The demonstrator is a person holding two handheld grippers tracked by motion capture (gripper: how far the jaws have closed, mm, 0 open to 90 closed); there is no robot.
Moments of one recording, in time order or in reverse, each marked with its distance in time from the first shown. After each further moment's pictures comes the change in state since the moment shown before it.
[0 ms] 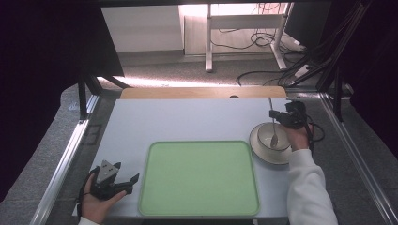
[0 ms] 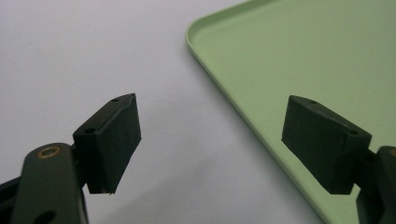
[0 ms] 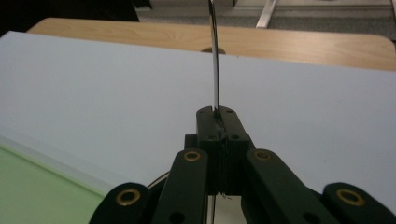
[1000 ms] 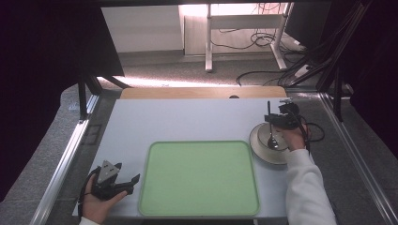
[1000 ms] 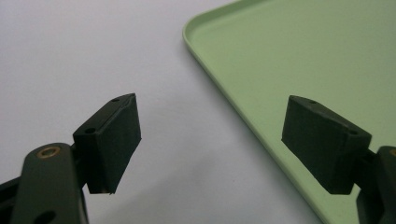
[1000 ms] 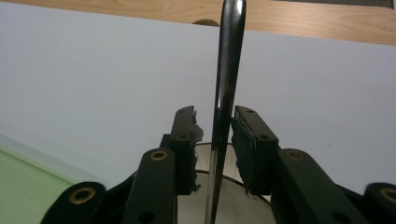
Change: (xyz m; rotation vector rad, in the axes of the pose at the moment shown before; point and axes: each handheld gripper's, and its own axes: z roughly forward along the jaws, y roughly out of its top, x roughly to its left) left arm -0.001 -0.001 0.002 0.005 -0.005 -0.003; right arm -0.001 -0.009 0.025 0.109 -0.046 -0.010
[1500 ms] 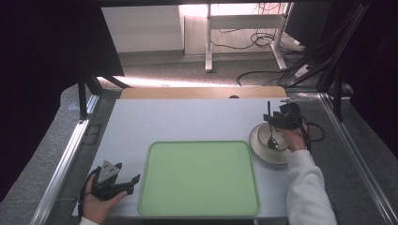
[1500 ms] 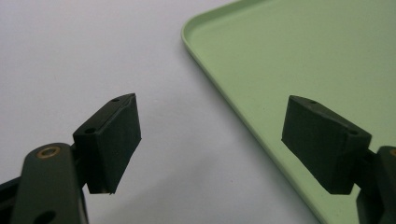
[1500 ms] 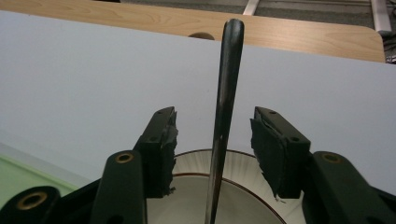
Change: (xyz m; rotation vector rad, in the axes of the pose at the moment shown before) left arm 0.000 0.000 0.000 0.002 -0.001 0.000; right arm 0.006 0.002 -0.008 -0.043 -0.032 -0.022
